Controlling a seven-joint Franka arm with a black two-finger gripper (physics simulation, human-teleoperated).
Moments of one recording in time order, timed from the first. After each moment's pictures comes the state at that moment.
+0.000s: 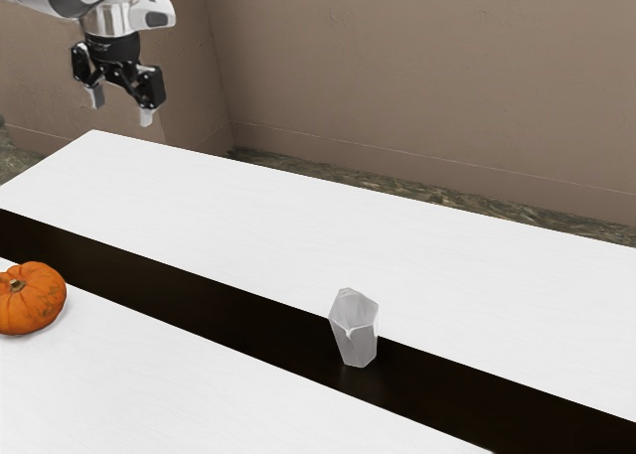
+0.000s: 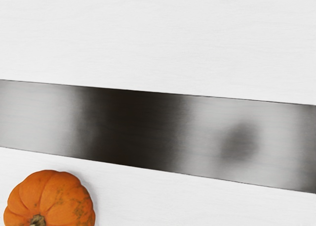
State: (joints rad) arm -0.09 0.06 0.21 -1.48 0.24 1.58 0.02
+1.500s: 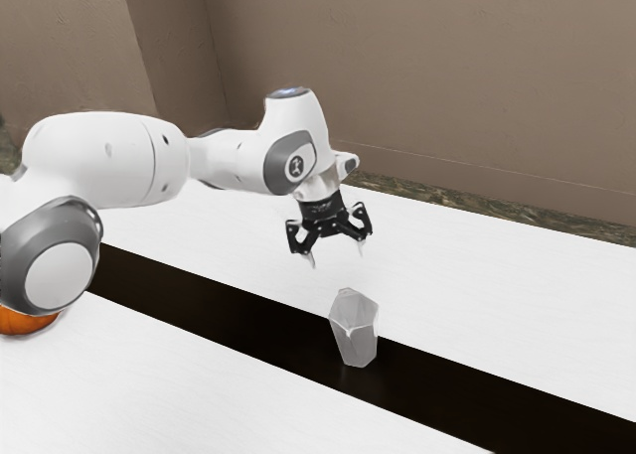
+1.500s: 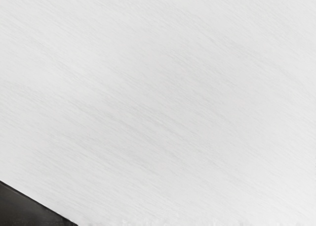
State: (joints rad) arm -0.26 0.59 0.11 -1.49 -0.24 2.11 -0.64
